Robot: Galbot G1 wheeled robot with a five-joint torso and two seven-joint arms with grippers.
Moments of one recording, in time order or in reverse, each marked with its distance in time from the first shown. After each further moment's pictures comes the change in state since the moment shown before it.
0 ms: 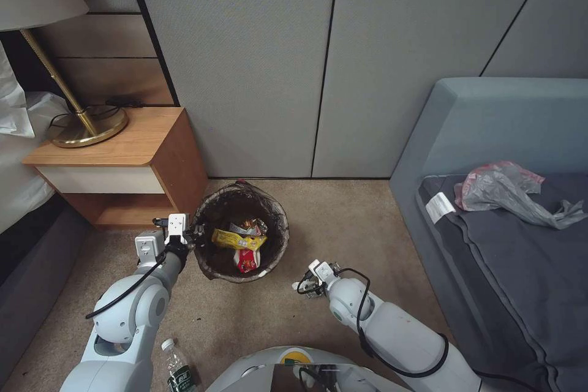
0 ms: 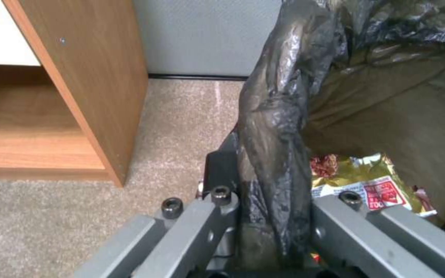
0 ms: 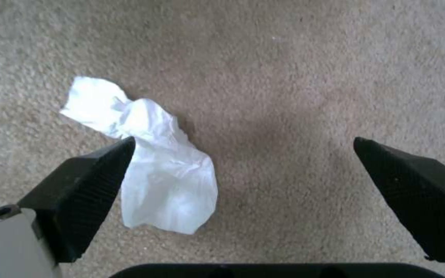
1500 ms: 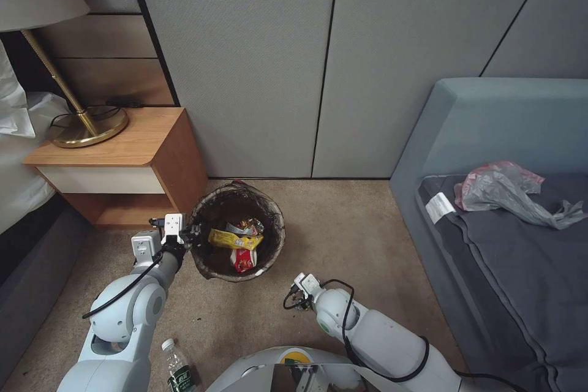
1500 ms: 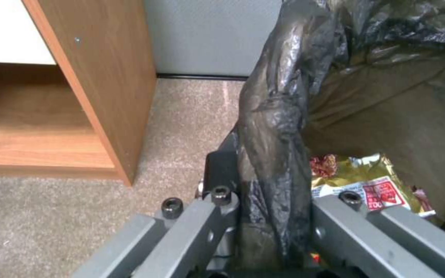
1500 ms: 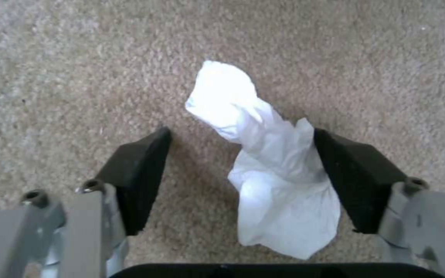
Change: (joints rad) left arm -0.001 -0.005 -0.014 0.008 0.004 0.000 0.008; right arm 0.041 0.074 -0.101 -0.104 -0.012 0.008 -0.034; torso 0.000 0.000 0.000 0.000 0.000
